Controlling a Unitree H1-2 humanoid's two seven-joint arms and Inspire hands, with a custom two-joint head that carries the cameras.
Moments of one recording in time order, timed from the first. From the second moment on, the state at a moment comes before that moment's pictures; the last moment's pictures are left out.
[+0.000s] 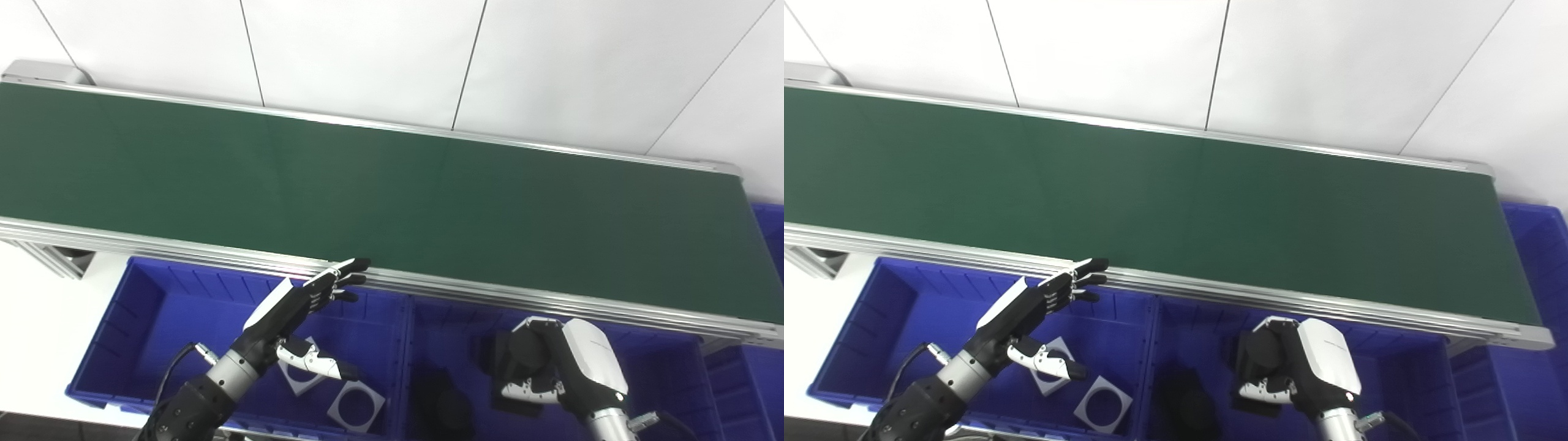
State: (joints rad) left arm 0.19 0.24 -0.25 -0.01 0.00 -0.28 -0.38; right arm 0.33 -0.31 0.25 -0.28 -0.86 0.17 0.11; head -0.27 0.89
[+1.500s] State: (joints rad) left arm 0.22 0.27 -0.22 -0.03 0.00 -0.26 -0.39; right arm 0.41 -0.14 0.17 -0.20 -0.27 -0.08 0.08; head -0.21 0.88
